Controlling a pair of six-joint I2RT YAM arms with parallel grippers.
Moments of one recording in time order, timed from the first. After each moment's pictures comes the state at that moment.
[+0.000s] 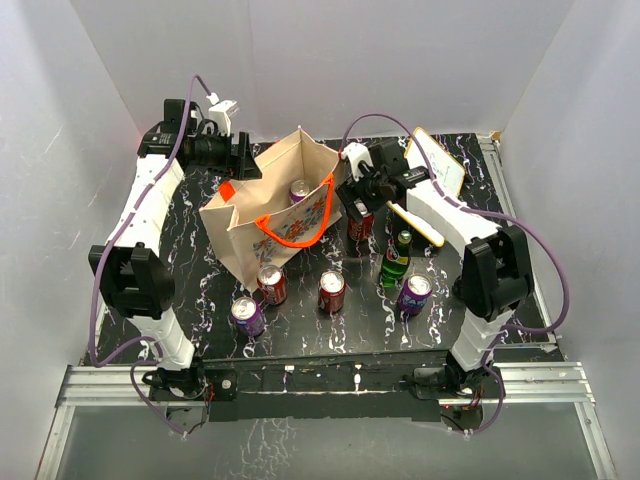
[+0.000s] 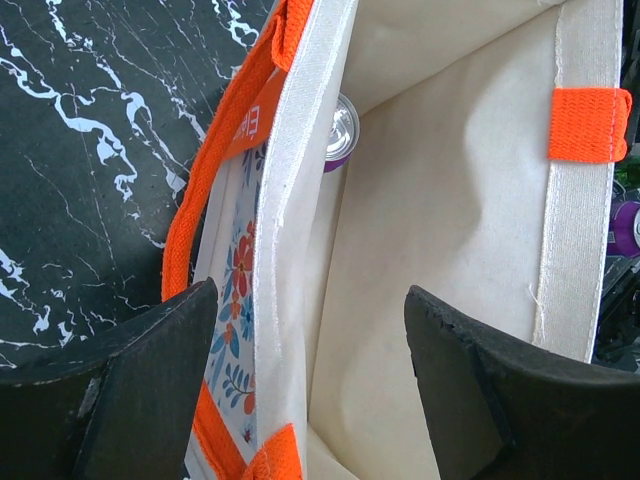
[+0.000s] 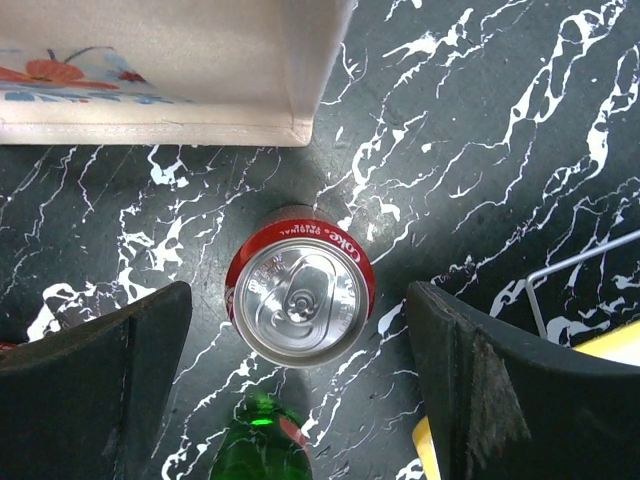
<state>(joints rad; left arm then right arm) -0.08 1.78 1.82 -0.86 0.64 0.10 0.40 1.77 1.47 -0.52 -0.19 -0.29</state>
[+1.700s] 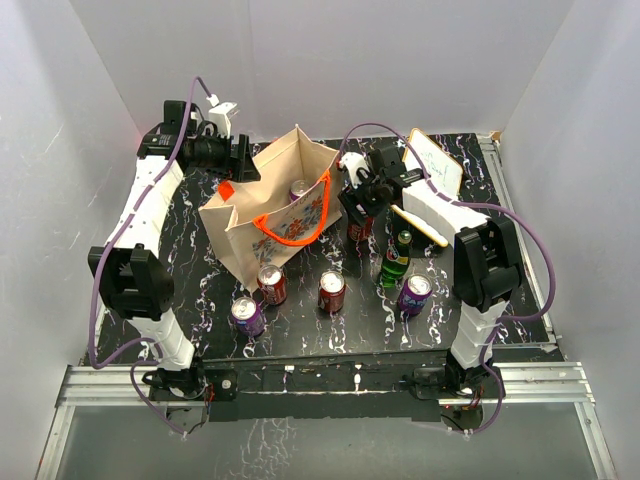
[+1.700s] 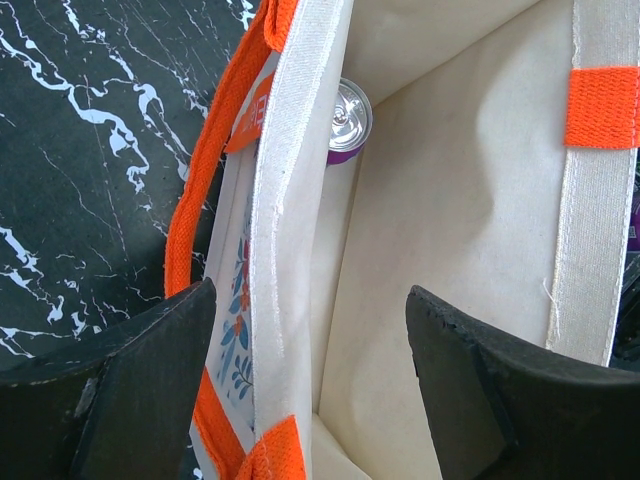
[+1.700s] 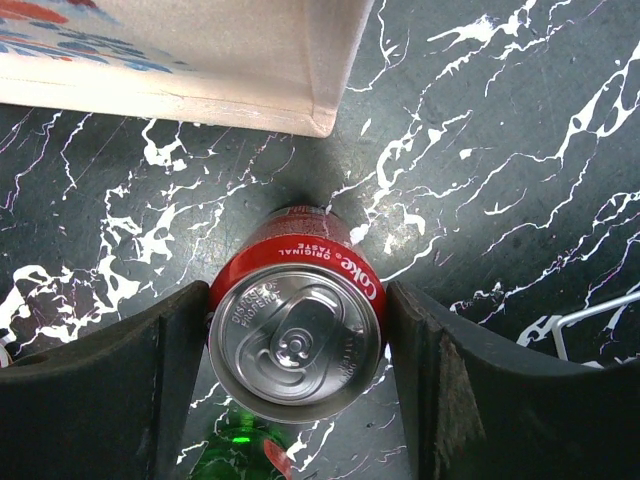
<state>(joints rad) -0.08 1.77 1.80 -0.86 0.62 0.13 0.38 1.86 1.46 -0.50 -0.29 -0.39</state>
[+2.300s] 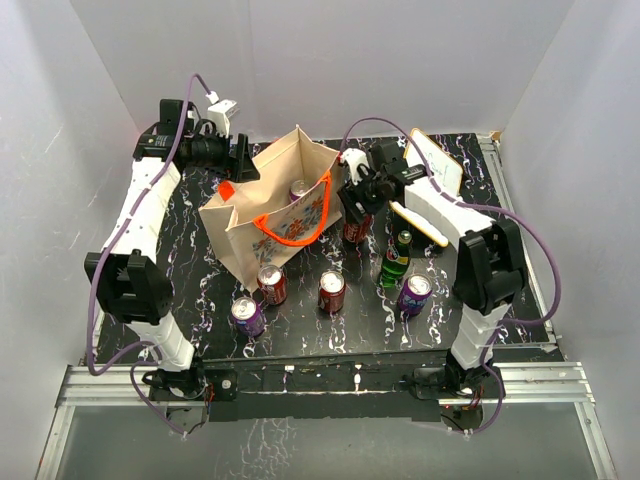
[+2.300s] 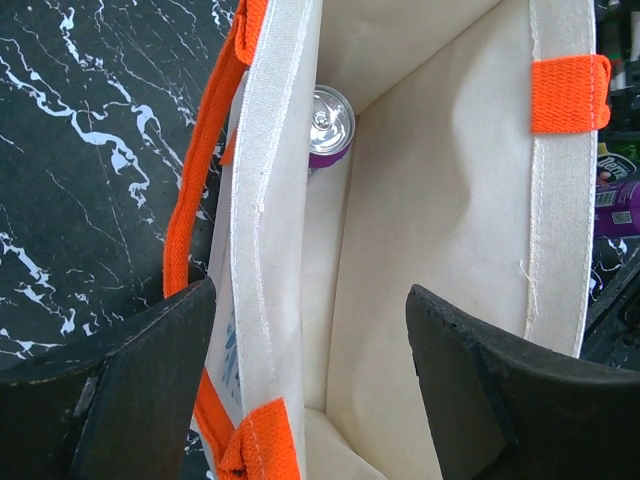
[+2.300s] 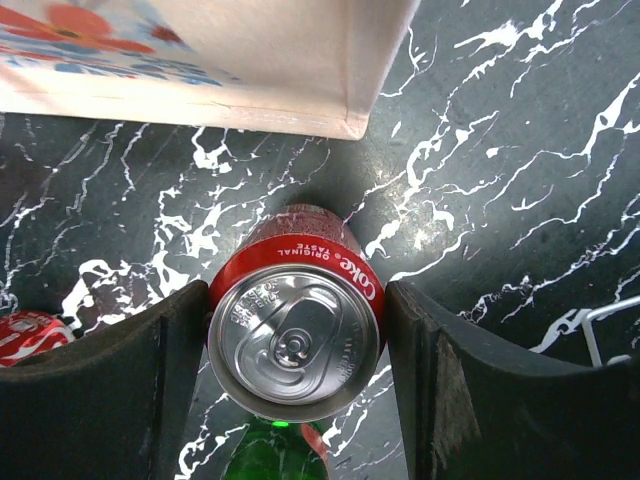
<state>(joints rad) -0.08 1.74 1.80 -0.87 0.64 0.17 0.38 1.85 1.50 -0.56 -0.33 -0.33</state>
